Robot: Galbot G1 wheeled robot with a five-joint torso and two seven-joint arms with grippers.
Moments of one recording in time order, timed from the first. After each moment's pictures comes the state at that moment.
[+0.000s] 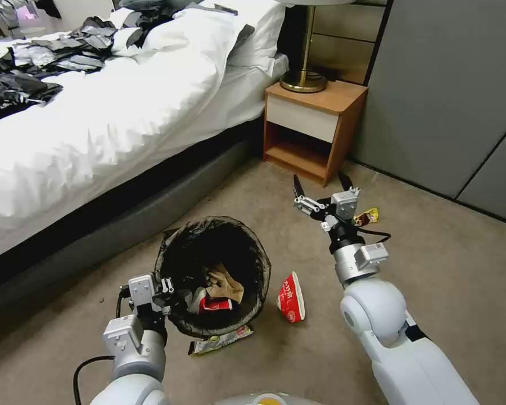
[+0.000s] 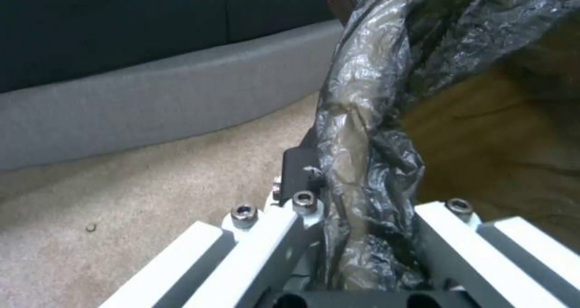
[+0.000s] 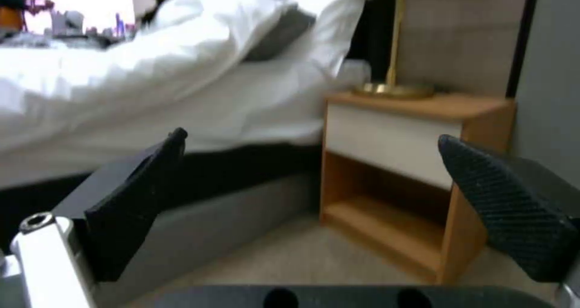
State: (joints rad) left arm 1.80 -1.54 -0.45 -2.39 -0.17 0.36 -0.33; right arm -1.19 1.25 0.22 2.04 0.24 -0.08 0.18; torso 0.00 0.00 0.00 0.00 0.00
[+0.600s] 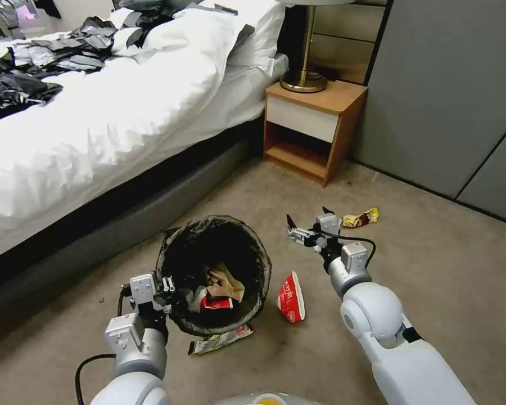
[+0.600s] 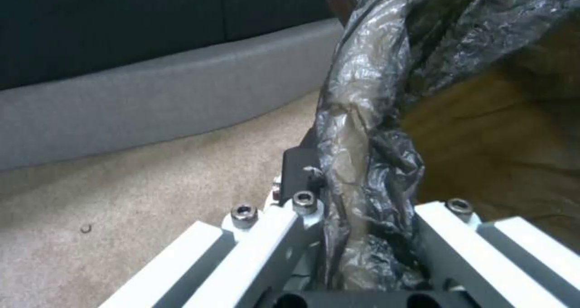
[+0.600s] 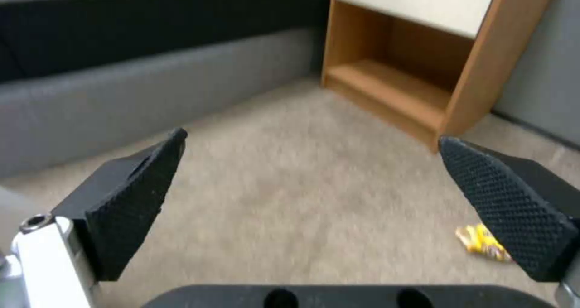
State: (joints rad) left arm 1.78 -1.53 -0.45 -2.38 -0.18 0.36 -0.33; right arm -1.22 1.23 0.22 1.96 0.27 -0.35 0.15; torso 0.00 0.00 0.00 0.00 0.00
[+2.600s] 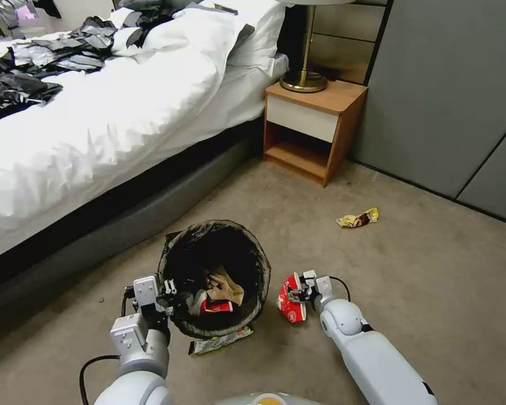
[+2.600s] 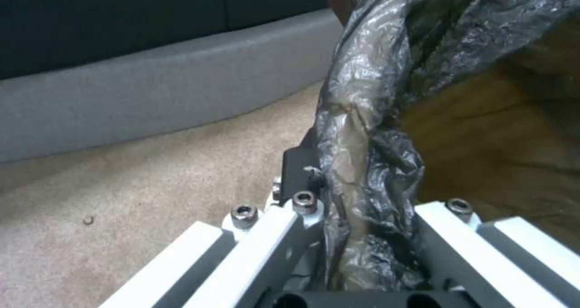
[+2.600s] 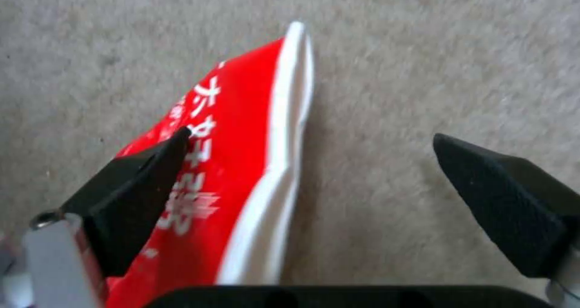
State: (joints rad) left arm 1.78 -1.54 -0.45 -2.35 -0.17 0.36 -0.33; right arm -1.01 1.33 0.11 1.18 0.26 -0.38 0.03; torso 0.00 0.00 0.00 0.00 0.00
